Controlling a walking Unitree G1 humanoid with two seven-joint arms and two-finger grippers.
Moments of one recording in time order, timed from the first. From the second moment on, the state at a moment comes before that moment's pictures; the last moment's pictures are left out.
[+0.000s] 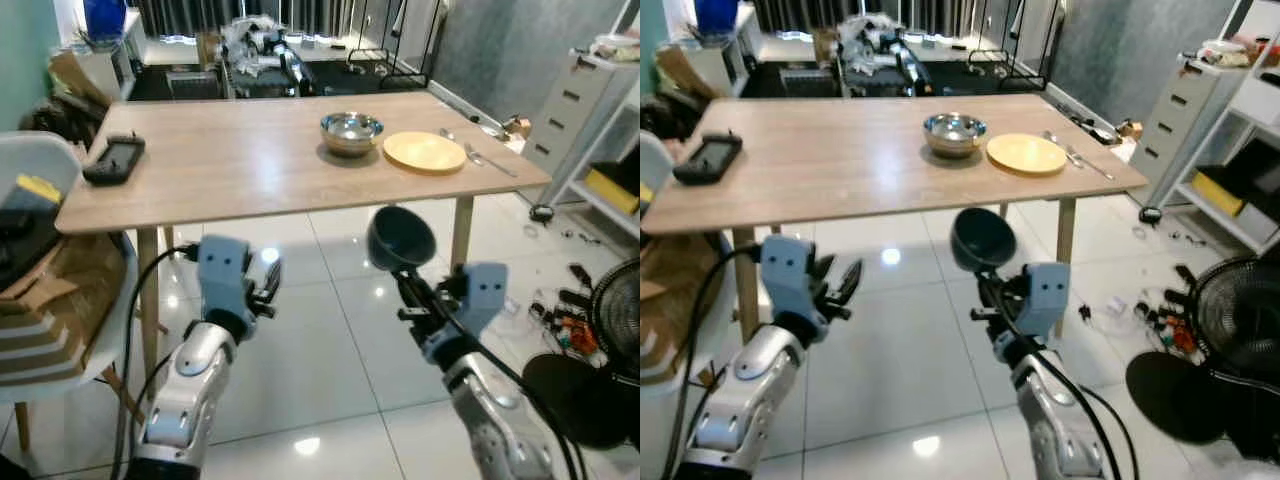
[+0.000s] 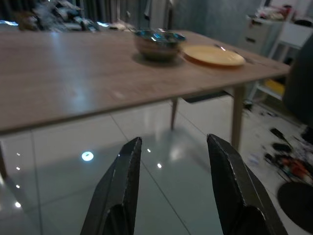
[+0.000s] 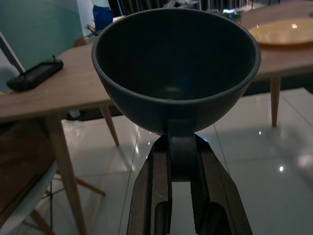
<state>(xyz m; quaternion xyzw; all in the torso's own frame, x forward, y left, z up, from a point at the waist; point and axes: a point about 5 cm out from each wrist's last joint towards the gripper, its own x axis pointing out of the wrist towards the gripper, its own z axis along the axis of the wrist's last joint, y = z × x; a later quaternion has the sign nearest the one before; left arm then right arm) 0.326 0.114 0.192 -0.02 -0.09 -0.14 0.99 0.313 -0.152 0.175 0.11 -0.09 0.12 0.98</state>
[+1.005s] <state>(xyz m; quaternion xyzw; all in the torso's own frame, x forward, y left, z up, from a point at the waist) 0.326 0.125 0.188 -0.01 -0.08 -0.14 0.99 0.317 -0.141 0.183 0.01 -0.12 0.09 0.99</state>
